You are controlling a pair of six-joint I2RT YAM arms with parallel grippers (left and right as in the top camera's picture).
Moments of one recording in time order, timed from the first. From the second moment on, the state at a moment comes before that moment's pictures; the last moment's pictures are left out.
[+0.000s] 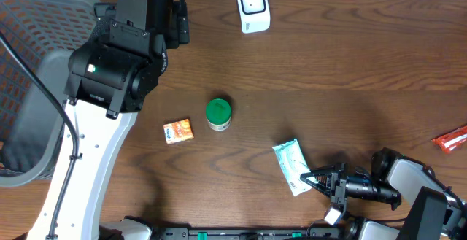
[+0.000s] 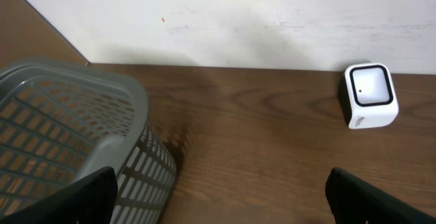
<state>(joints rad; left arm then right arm) -0.37 1.52 1.93 -1.07 -0.50 -0.20 -0.36 1.43 0.40 -1.05 -1.24 2.04</state>
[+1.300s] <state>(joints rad) -0.37 1.52 1.93 -1.07 -0.50 -0.20 -0.11 1.43 0.96 -0.57 -1.05 2.04</state>
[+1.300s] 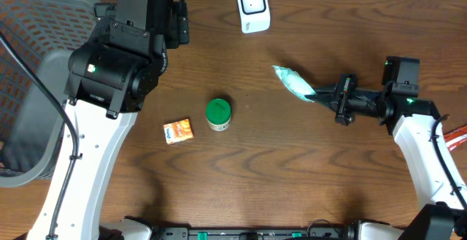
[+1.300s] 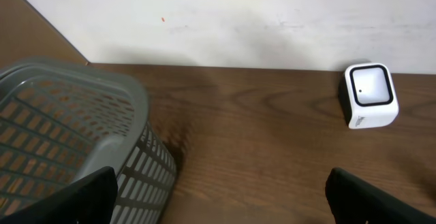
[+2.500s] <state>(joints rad) -0.37 1.52 1.93 -1.07 -0.50 -0.20 0.24 1.62 1.02 0.26 -0.55 0.94</state>
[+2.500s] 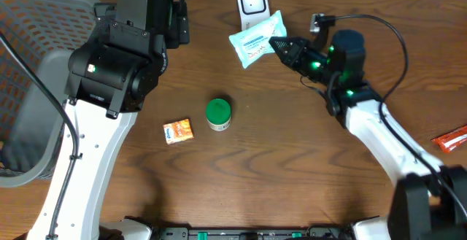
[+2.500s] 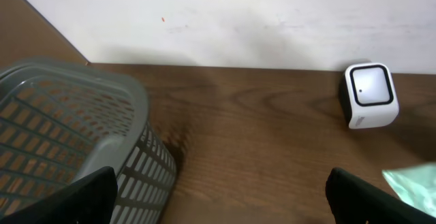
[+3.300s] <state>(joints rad) -0.37 1.52 1.93 -1.07 -0.50 -0.20 0.24 2.38 1.76 0.24 -0.61 1.12</state>
